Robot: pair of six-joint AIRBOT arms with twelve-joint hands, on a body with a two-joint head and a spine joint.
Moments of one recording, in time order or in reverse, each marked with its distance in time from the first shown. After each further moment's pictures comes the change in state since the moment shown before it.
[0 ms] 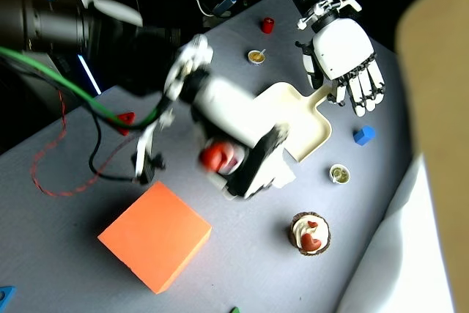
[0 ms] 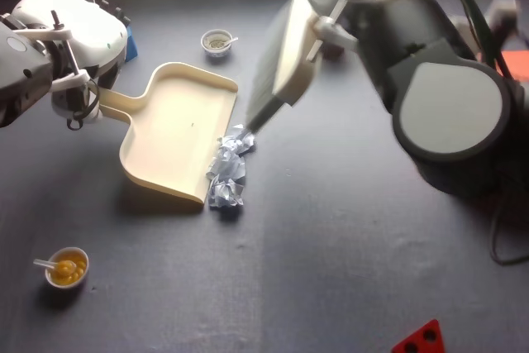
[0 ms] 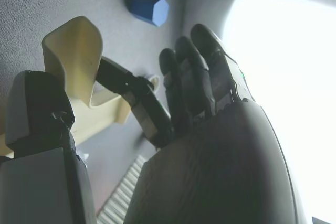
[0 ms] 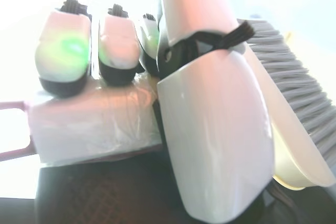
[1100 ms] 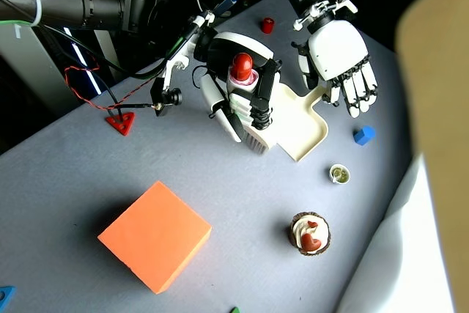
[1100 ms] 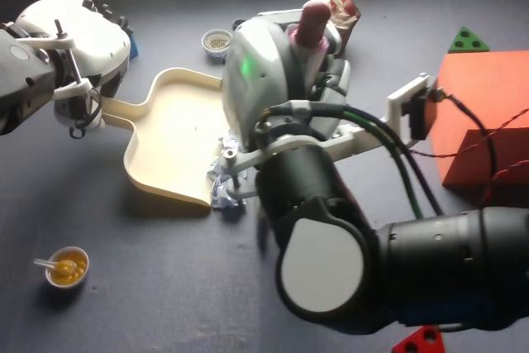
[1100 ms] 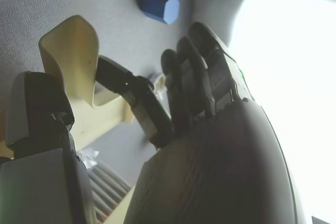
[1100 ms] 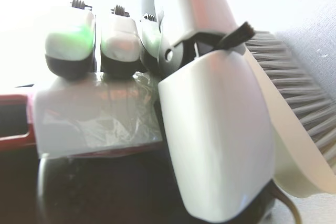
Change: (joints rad) left arm 0.017 0.001 -0.007 -0.004 0.008 0.000; right arm -0.161 -0.273 0.068 -0.006 -0.176 -0.401
